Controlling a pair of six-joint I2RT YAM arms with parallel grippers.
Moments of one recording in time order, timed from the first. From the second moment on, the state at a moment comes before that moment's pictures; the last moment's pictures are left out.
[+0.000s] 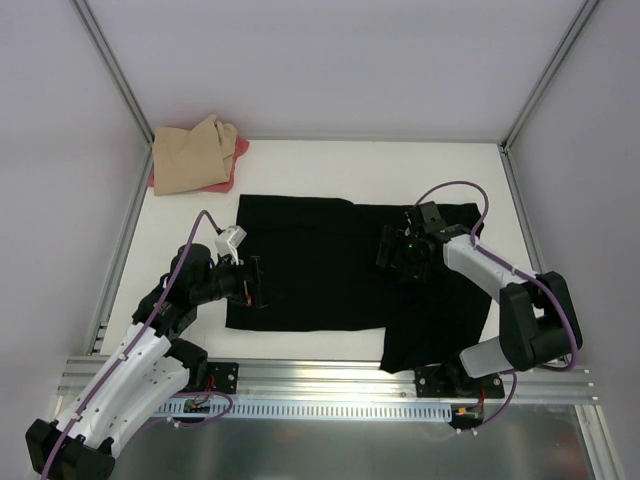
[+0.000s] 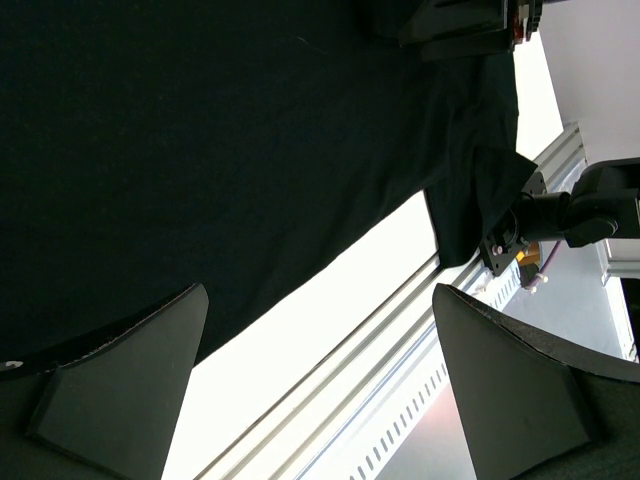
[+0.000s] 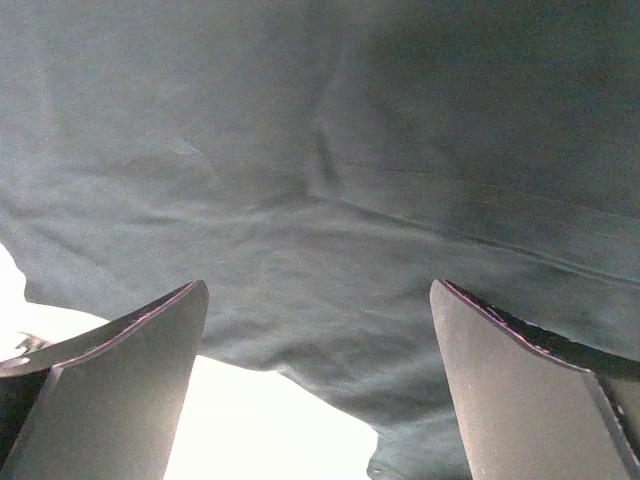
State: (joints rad) left arm -0.42 0.61 0.51 -0.43 0.47 -0.51; right arm 0.36 1.45 0.84 -0.52 -0.26 0.61
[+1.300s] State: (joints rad) left arm -0.42 0.61 0.51 -0.43 0.47 -0.51; right arm 0.01 1.27 0.67 -0.55 0.02 0.49
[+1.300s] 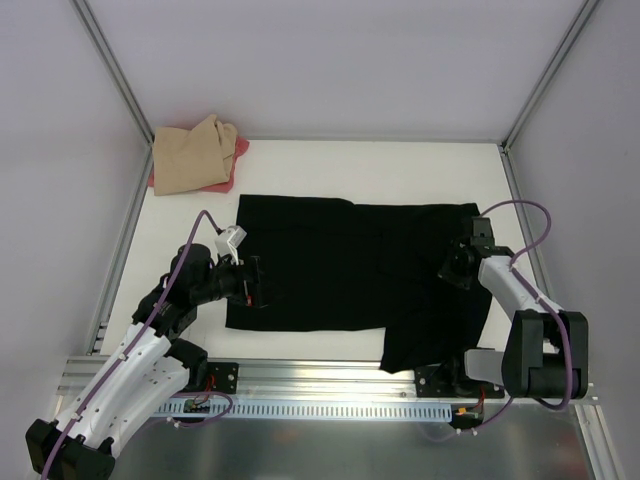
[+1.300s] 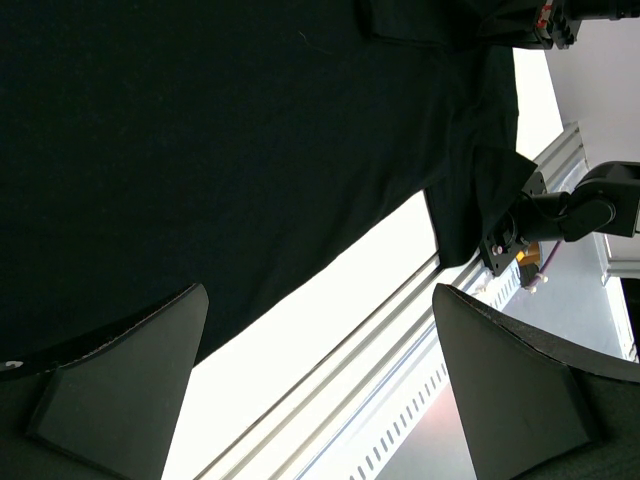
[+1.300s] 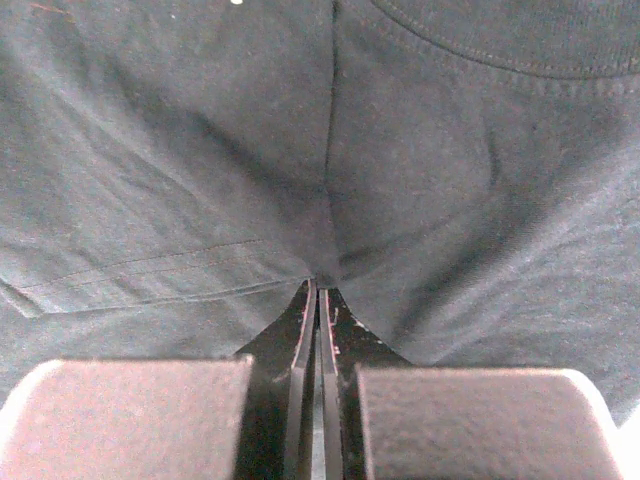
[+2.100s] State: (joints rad) left arm -0.42 0.61 0.51 -0.43 0.47 -0.51; right arm -0.04 1.21 0.91 -0.72 0.04 0.41
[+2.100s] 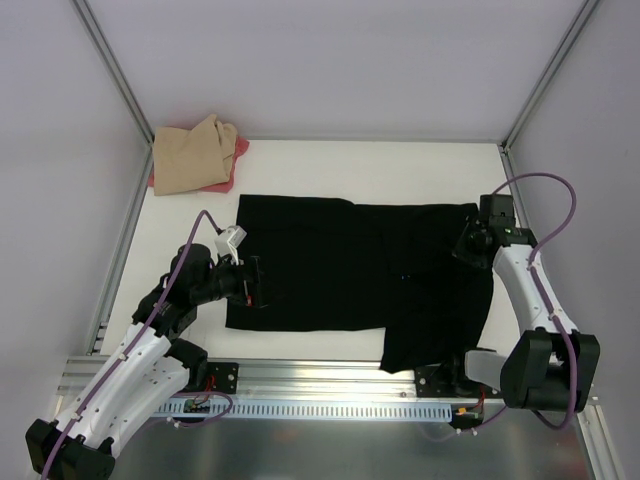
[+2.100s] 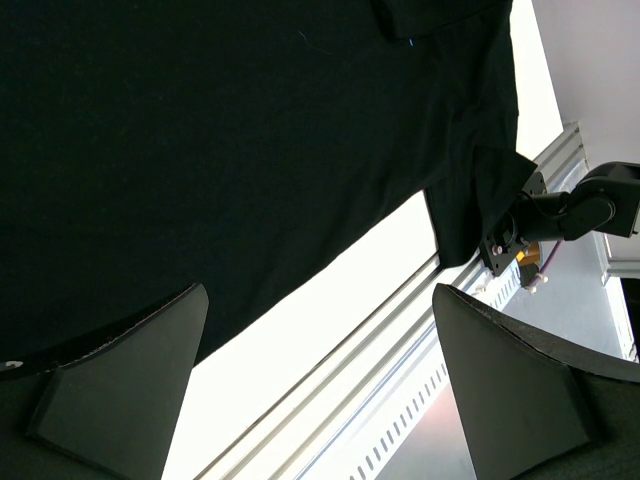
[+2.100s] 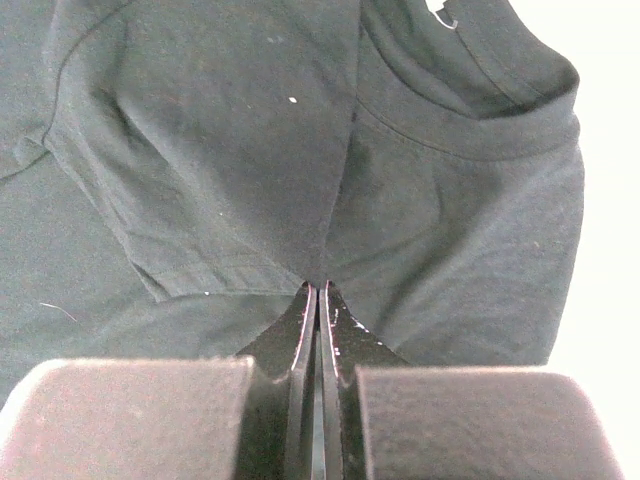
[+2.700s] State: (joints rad) left arm -0.42 0.61 0.51 -0.43 0.47 -0.51; right arm -0.08 1.16 1.03 -0.83 -0.01 0.36
